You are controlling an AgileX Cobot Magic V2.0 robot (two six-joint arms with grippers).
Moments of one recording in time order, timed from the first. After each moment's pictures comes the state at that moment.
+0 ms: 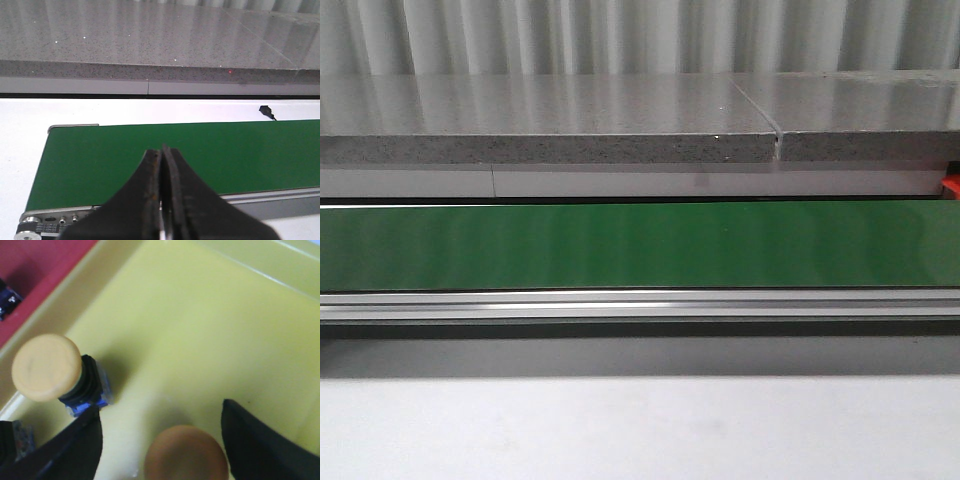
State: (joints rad) left arm -0.19 0.26 -0.41 -0.04 0.46 -0.04; right arm -0.86 1.34 -0.49 0.78 -0.04 -0.61
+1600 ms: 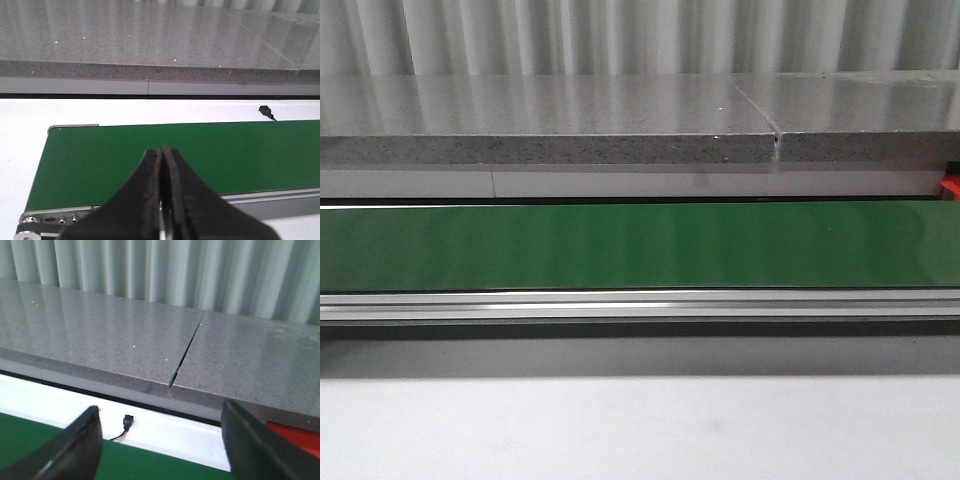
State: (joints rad) left arm -0.19 0.26 -0.41 -0.04 0.46 -0.04; right arm -0.03 0.49 -0.57 0.79 0.31 -0.84
